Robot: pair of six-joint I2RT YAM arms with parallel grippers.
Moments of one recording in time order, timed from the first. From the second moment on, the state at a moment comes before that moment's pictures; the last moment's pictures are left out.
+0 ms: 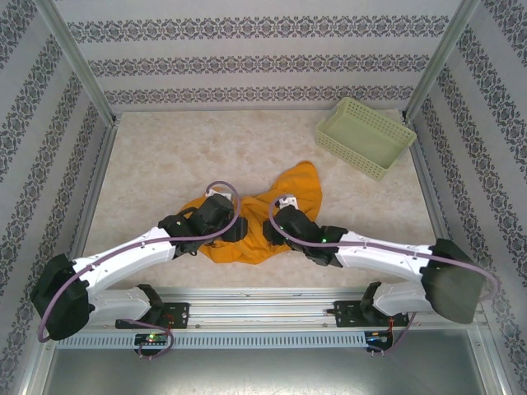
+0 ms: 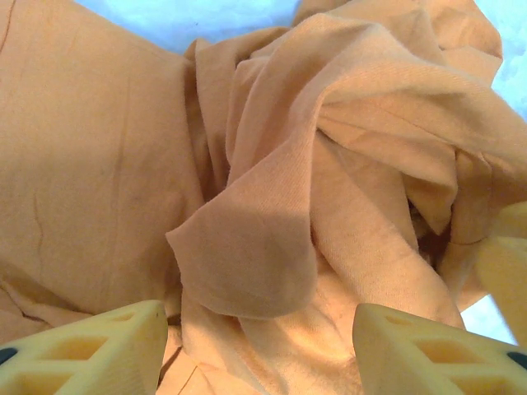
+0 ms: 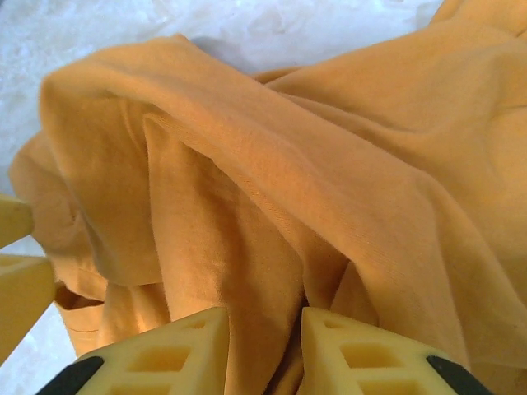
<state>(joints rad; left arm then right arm) -0.79 1.19 0.77 -0.46 -0.12 -0.66 0.97 1.31 0.68 -0.11 0.20 0.73</state>
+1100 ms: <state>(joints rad) -0.92 1.38 0.70 -0.22 -0.09 -0.74 0.85 1.39 0.64 -0.05 0.08 0.84</state>
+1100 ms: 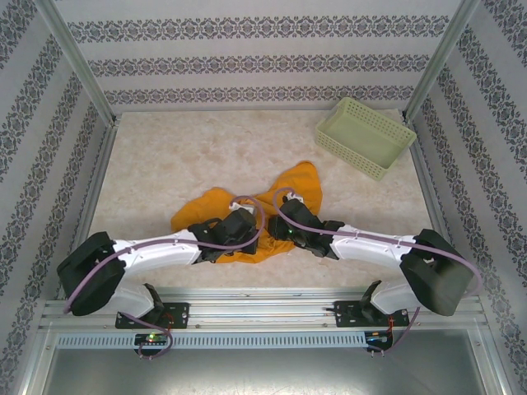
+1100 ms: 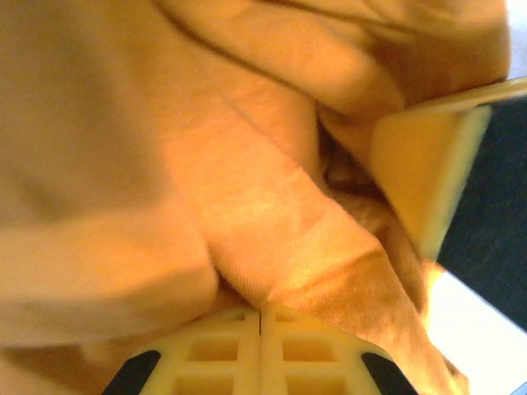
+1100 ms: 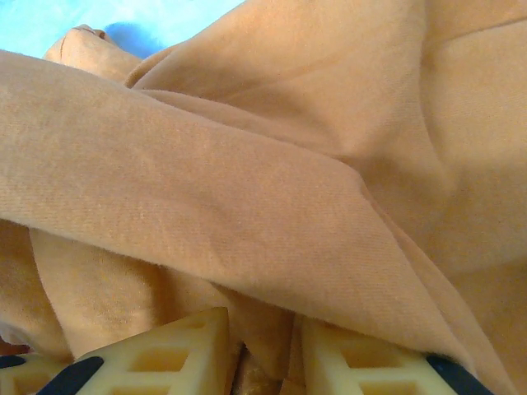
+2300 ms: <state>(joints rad) -0.91 1.15 0.49 -0.18 -0.15 -0.77 0.93 1.70 0.87 -0.12 0.07 0.80</state>
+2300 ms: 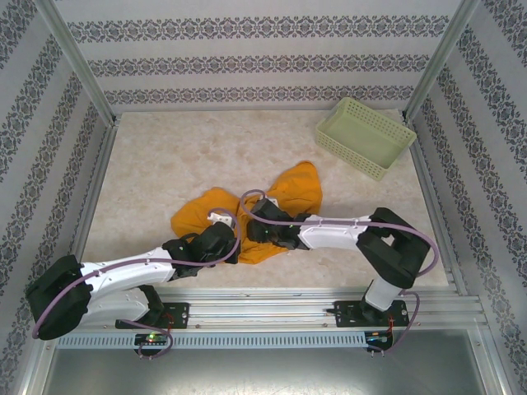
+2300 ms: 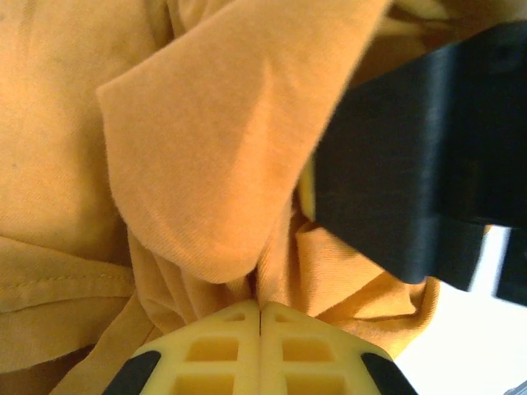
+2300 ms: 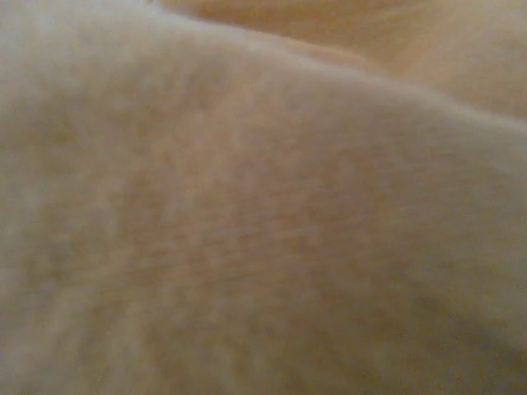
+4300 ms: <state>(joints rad) -0.74 1.33 0.76 -0.19 0.06 -0.47 0.96 1.29 0.70 -0.18 0.14 0.78</state>
